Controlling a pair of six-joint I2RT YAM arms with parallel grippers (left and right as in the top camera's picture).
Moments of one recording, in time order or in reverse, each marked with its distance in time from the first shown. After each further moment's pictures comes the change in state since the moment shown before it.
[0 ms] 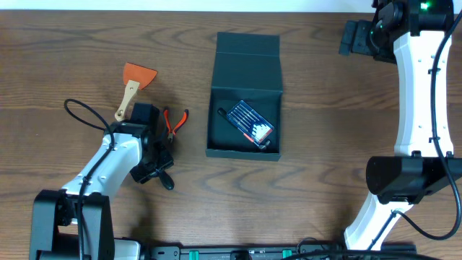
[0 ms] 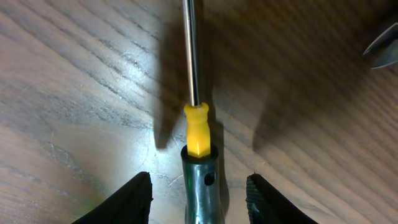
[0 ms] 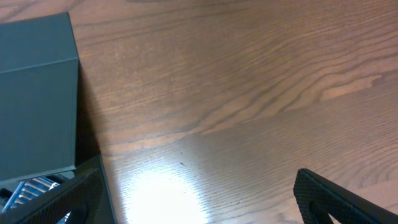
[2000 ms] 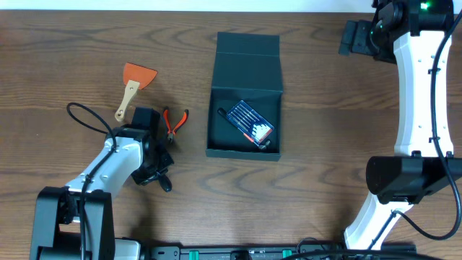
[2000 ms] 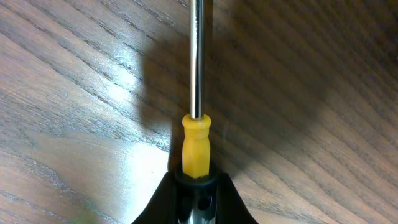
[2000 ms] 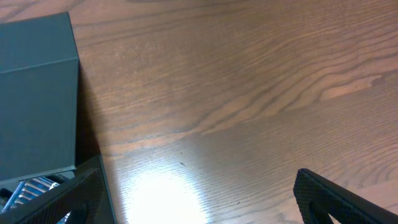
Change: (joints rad) left arm 0.000 0.011 -0.056 0.076 0.000 0.000; right arm 0.000 0.000 0.000 0.000 0.000 0.000
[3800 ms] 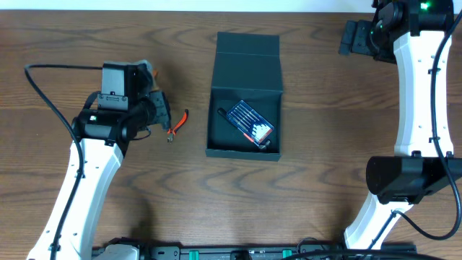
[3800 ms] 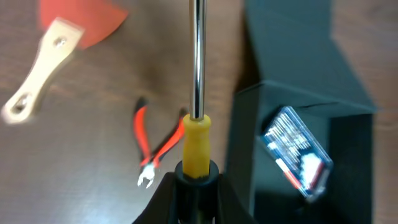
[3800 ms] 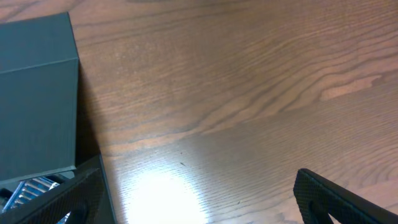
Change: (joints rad) left arm 0.000 -0.236 0.369 0.055 0.151 0.385; right arm 0.000 0.000 0.000 0.000 0.000 0.000
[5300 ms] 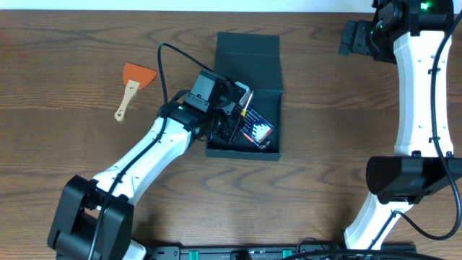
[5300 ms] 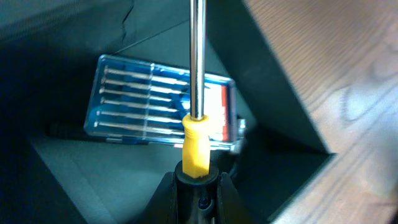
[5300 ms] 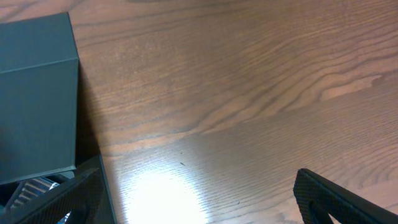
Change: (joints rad) left arm -0.383 0.325 0.000 0.224 0.189 0.293; right arm 0.000 0.000 0.000 0.000 0.000 0.000
